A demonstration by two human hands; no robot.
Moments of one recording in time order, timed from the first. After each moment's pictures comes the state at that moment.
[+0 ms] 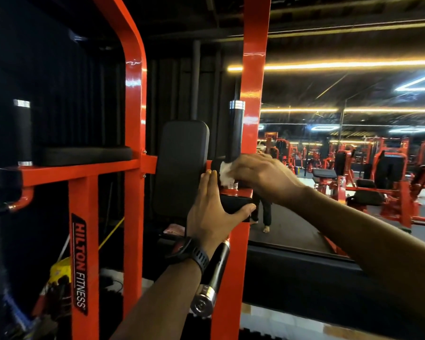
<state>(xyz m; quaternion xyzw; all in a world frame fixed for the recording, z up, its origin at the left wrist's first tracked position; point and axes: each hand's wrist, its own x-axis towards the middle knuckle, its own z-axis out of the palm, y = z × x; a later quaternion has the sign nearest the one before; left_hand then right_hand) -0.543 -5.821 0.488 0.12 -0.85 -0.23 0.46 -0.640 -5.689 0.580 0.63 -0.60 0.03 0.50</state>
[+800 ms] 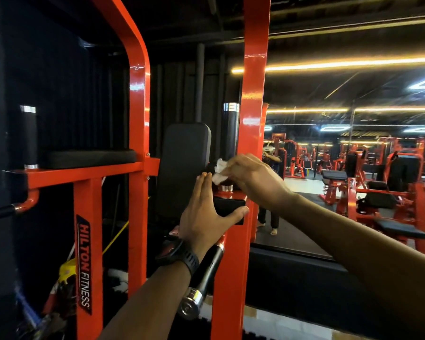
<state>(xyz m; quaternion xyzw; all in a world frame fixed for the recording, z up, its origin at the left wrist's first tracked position) -0.540 -5.818 0.491 0.12 -0.85 -0.22 0.47 -0.646 -5.698 0.572 0.62 -0.61 0.16 0.46</state>
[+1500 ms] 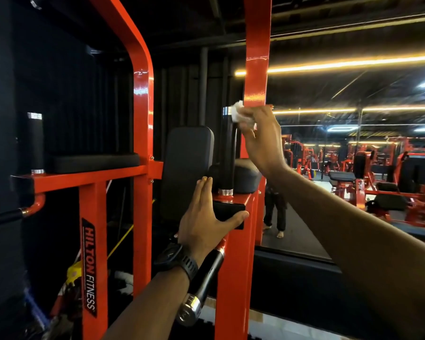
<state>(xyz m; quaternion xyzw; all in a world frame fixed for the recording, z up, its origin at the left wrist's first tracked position) -0.539 -5.818 0.490 0.12 -0.85 -0.23 0.46 -0.643 -5.715 0.637 0.49 -0.58 0.47 0.45</state>
